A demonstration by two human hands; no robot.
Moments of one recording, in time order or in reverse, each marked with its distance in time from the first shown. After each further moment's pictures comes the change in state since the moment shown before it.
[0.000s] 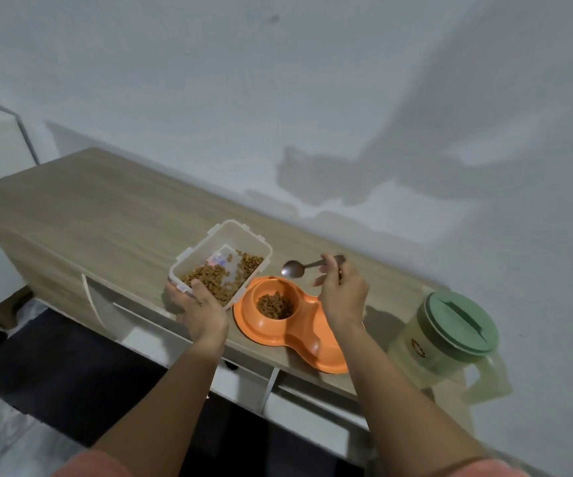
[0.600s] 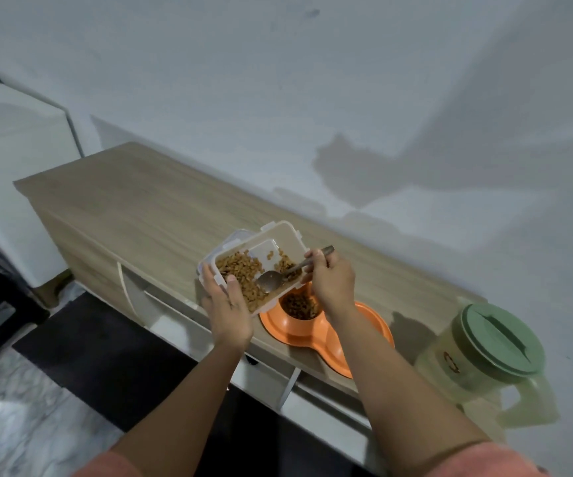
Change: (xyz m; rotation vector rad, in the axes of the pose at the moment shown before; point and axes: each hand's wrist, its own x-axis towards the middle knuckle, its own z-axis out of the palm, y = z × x) left_hand 0.000 -0.007 -0.015 0.123 -0.126 0.269; right_hand 0.003 -0.025 0.049 0.071 -0.283 0.193
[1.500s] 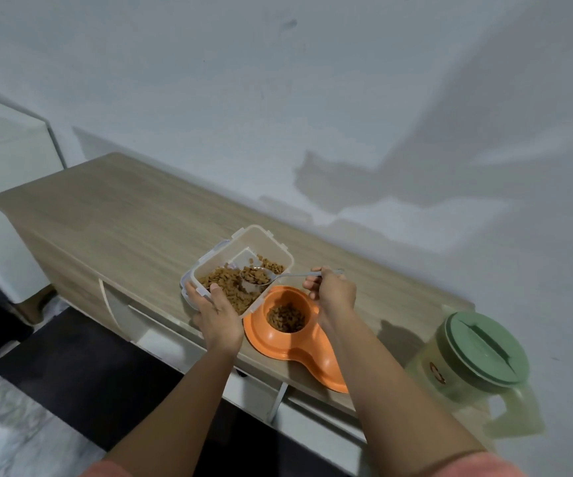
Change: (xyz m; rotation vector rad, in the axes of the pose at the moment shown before) left_hand 0.007 0.008 0.027 -0.080 0.098 -0.155; right_hand 0.015 0.002 -0.019 0.494 0.160 0.426
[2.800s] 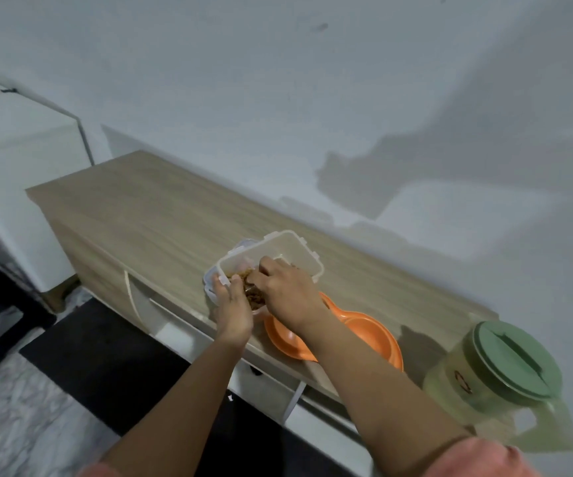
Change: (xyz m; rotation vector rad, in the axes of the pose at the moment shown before) left_hand 0.053 -0.034 -0.009 -0.025 -0.171 -0.145; right_hand -0.039 0.021 0.053 -1.454 -0.514 -1.495
